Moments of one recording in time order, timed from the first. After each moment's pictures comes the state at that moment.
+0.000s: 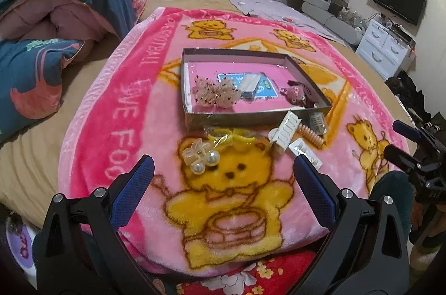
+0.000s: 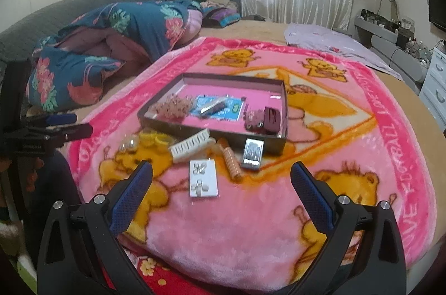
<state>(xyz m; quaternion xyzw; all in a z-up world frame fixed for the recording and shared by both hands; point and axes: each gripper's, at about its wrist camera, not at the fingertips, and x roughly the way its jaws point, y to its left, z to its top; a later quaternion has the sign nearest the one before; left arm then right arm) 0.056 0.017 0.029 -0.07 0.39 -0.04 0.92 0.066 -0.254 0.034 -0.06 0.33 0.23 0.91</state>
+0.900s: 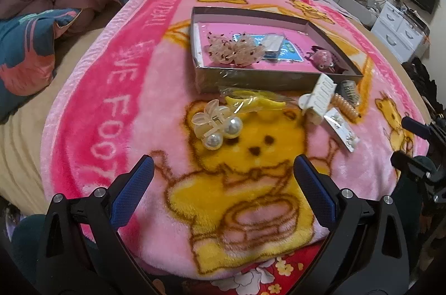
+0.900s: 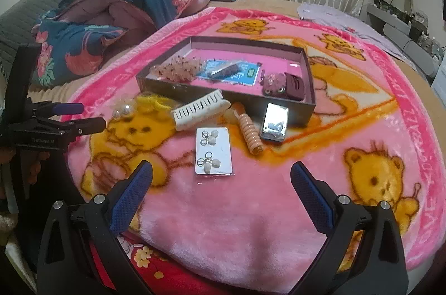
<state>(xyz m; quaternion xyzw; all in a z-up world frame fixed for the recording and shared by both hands) 0.079 0.024 -0.032 -0.06 0.45 -0.02 0.89 0.084 -0.228 -0.019 -0.08 0.38 0.25 0.89</state>
